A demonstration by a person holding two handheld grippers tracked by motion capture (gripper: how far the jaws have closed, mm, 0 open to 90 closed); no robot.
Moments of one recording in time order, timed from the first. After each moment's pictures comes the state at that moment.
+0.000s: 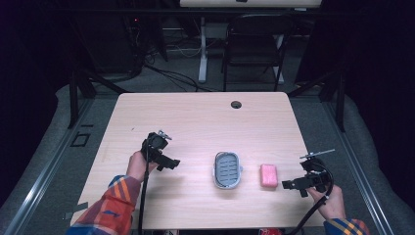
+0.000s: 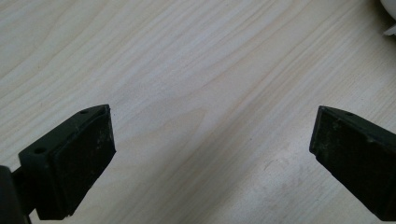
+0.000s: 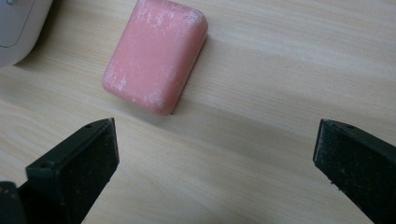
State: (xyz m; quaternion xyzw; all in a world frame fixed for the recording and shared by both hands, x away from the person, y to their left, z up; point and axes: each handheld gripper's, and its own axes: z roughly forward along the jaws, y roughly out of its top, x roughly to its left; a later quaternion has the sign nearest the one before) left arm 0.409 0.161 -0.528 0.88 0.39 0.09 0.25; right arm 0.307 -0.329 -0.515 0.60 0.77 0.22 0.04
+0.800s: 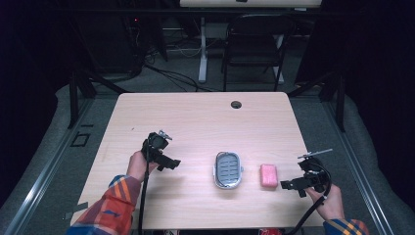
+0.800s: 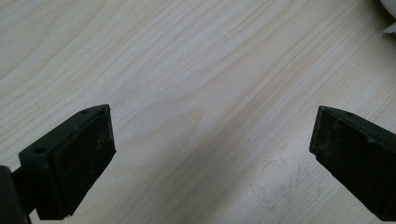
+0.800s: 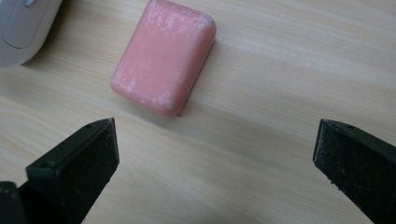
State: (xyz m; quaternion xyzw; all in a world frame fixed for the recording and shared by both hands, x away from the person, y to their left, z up) left arm 0.408 0.159 -0.527 0.88 0.39 0.09 0.25; right arm 0.306 -0.321 -0.511 0.59 0.77 0.22 0.06
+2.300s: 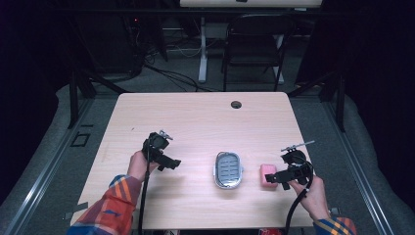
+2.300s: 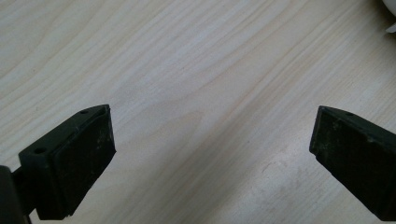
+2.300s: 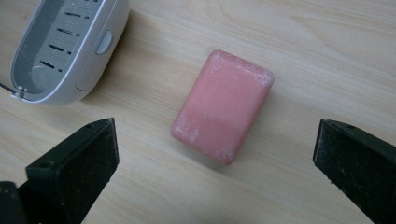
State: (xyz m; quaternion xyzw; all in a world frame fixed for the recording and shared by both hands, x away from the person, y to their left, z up) left arm 0.410 0.158 -0.528 0.88 0.39 0.09 0.25; right arm 0.321 -0.273 -0.495 0.57 0.78 0.23 0.06
